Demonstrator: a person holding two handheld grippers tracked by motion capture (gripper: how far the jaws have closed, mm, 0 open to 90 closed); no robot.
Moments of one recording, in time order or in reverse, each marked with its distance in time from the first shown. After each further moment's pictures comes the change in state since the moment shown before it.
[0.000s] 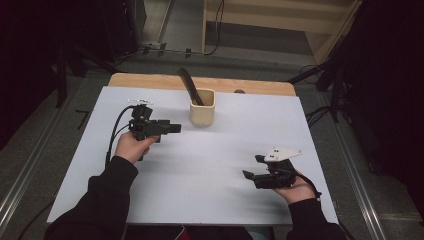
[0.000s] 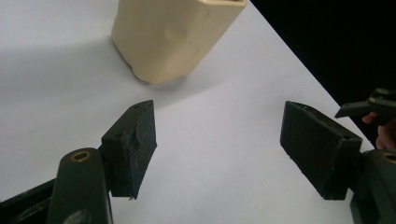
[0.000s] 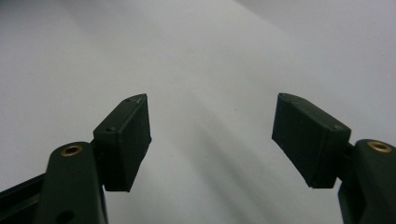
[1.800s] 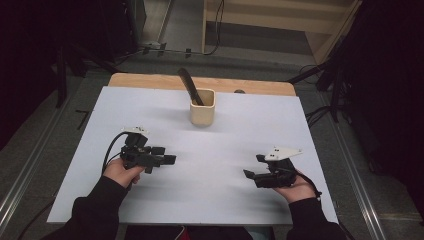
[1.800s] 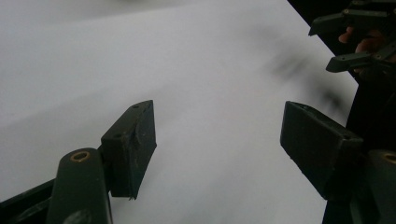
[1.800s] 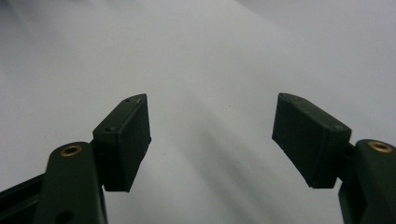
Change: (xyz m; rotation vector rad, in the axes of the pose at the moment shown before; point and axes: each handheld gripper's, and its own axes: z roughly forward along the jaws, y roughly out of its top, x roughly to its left) left arm -0.030 -0.064 -0.025 0.119 -0.023 0.043; right arm -0.004 -0.001 0.001 0.008 -0.009 0.008
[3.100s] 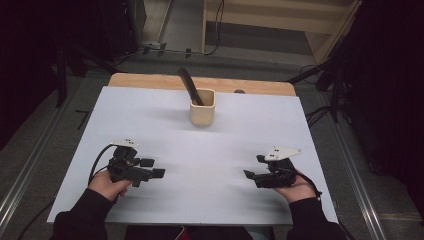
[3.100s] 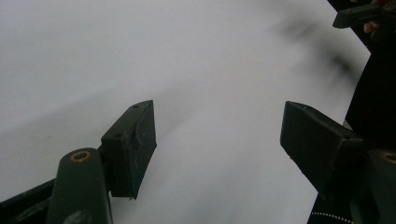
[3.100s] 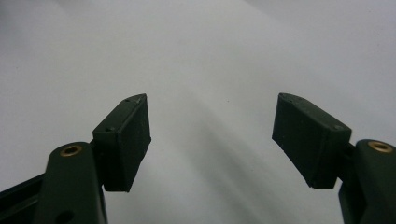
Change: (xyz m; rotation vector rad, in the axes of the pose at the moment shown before) left arm -0.001 -0.032 -0.023 0.050 0.038 0.017; right arm -0.001 -0.001 0.001 0.017 -0.002 0.010
